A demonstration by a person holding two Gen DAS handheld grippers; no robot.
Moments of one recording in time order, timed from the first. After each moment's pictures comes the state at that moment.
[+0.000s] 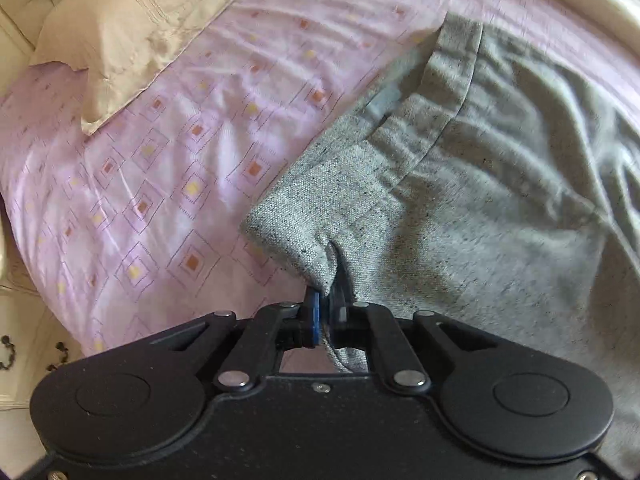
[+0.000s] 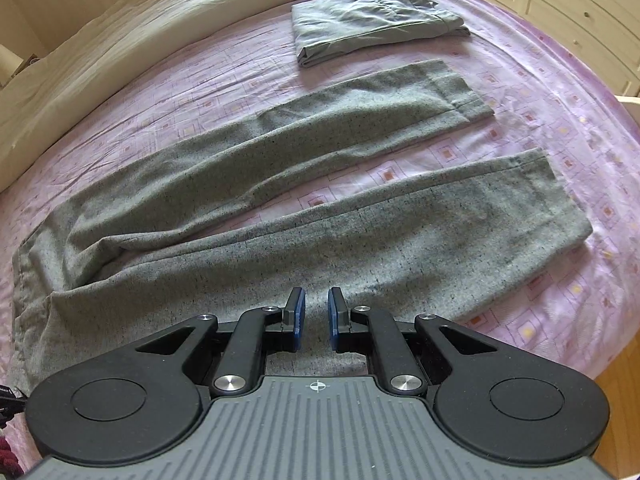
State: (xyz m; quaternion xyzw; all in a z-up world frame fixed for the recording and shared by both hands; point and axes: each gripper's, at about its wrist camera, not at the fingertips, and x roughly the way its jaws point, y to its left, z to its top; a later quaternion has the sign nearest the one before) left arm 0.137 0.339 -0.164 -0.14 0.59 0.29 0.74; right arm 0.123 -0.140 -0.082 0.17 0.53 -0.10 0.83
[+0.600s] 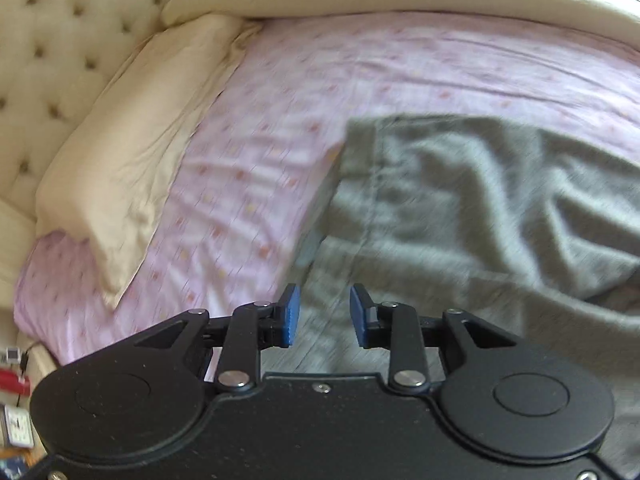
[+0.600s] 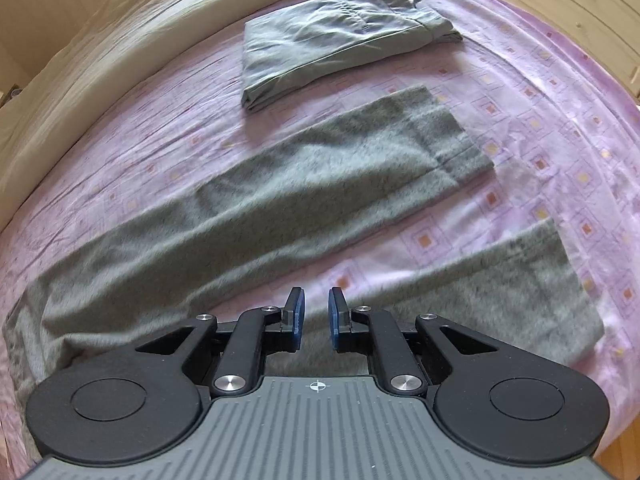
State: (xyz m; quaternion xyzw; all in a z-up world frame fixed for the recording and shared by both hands) left arm 0.233 0.280 -0.085 0.03 0.55 0.23 0.80; right arm 0.224 -0.267 -0.112 0.21 0.53 -0.11 0.81
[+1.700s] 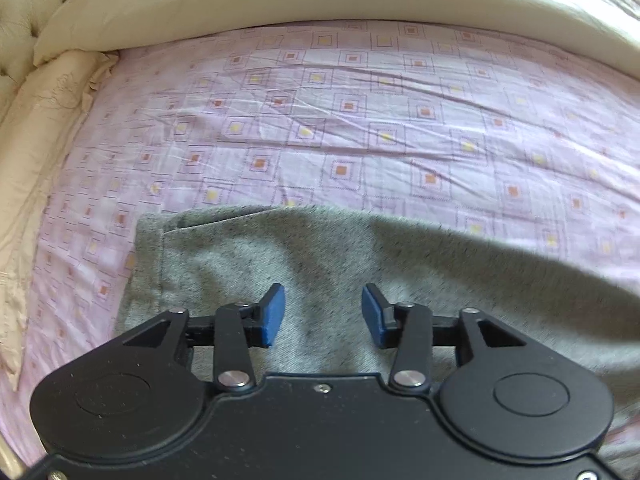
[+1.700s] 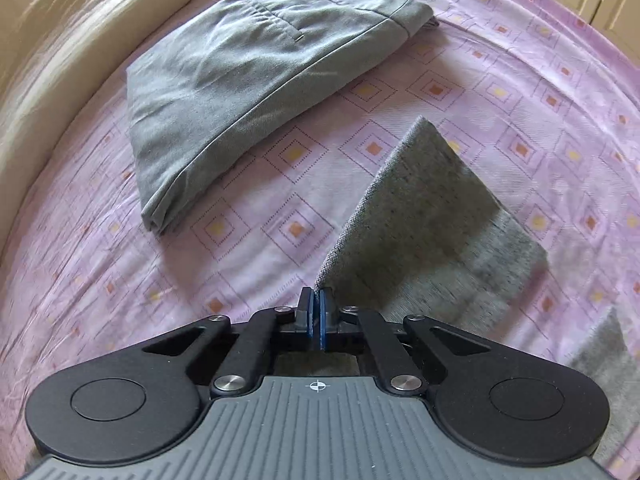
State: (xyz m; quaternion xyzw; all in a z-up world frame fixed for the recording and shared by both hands) left arm 0.378 0.193 -0.129 -0.01 0.58 0.12 0.81; right arm 0.317 -0.318 -0.156 0.30 0.53 -0.22 0.76
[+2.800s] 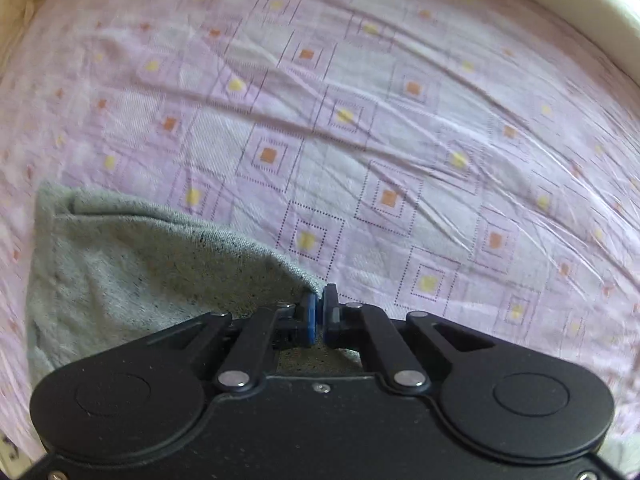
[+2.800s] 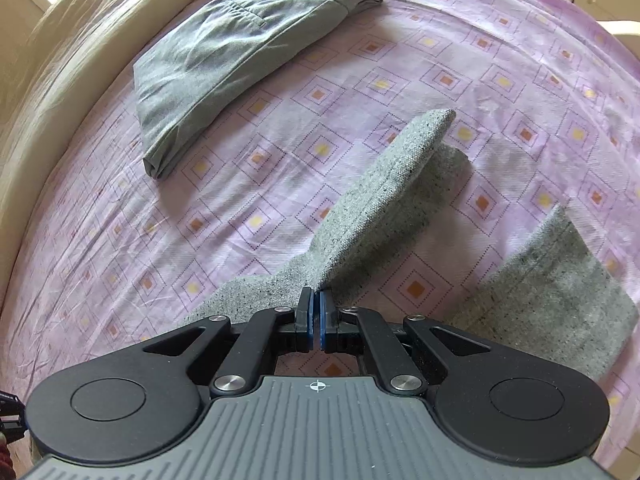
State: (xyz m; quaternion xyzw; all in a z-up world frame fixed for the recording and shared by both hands) left arm 0.458 0.175 -0.175 -0.12 0.67 0.12 0.72; right arm 0.271 -0.307 -0.146 0.33 0.52 -0.22 0.76
